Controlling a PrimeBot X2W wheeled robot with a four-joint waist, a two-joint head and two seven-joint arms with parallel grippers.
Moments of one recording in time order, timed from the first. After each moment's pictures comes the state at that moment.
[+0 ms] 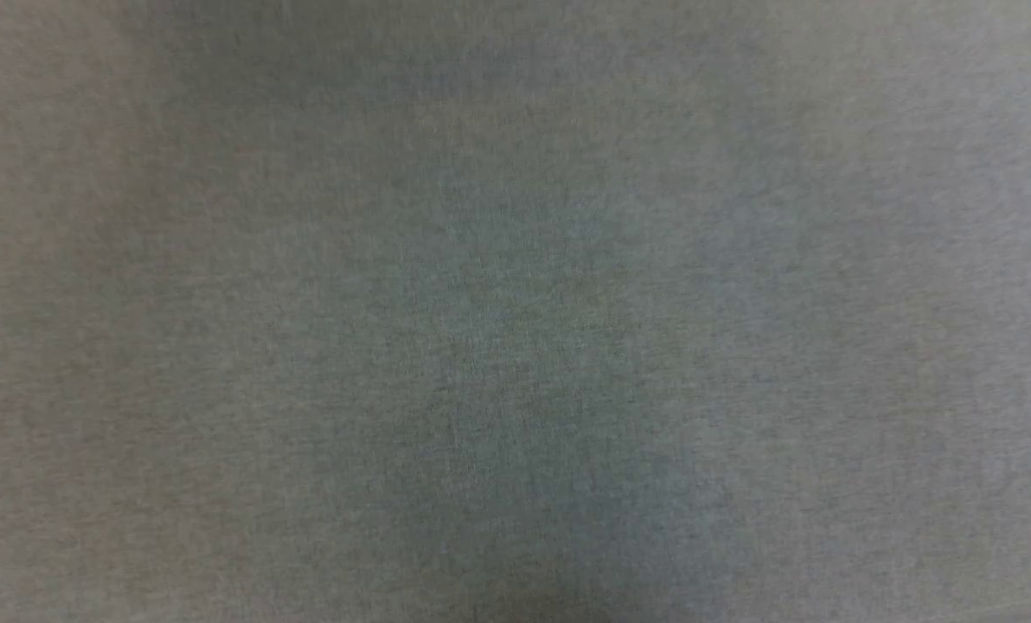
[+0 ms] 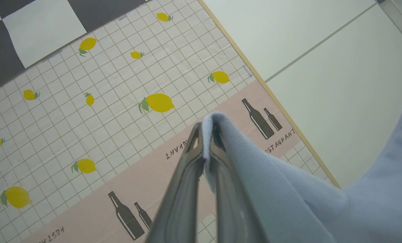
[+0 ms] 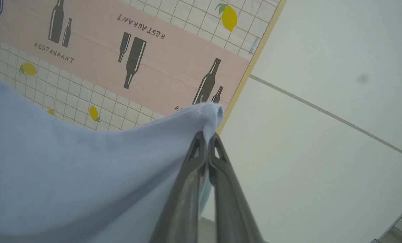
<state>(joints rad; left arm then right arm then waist) -1.88 0.59 -0.61 0.40 -0.28 -0.12 0.03 -1.63 -0.30 0.20 0.50 0.13 0.13 0.25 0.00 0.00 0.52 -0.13</state>
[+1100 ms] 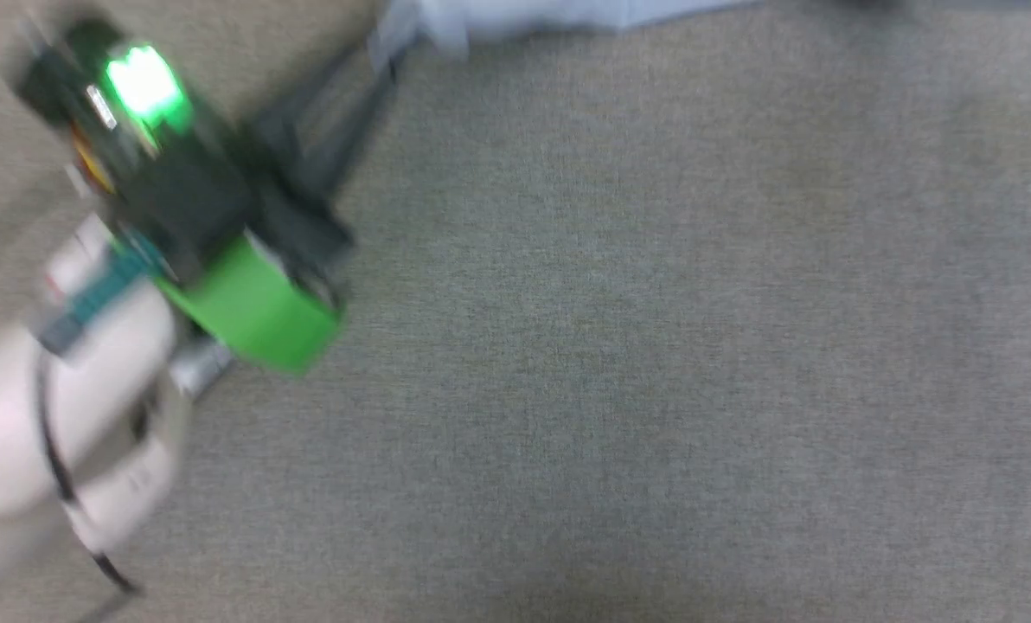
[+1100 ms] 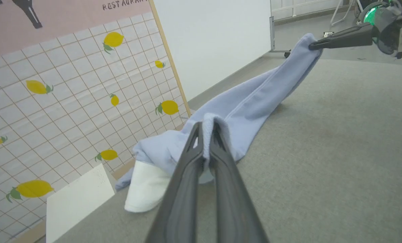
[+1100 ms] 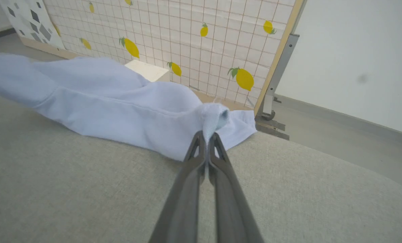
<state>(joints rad) -0.98 0.80 -0.92 -0.19 -0.59 0.08 -0.25 -0.59 -0.62 0.10 -0.08 0.49 0.13 0.15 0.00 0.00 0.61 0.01</state>
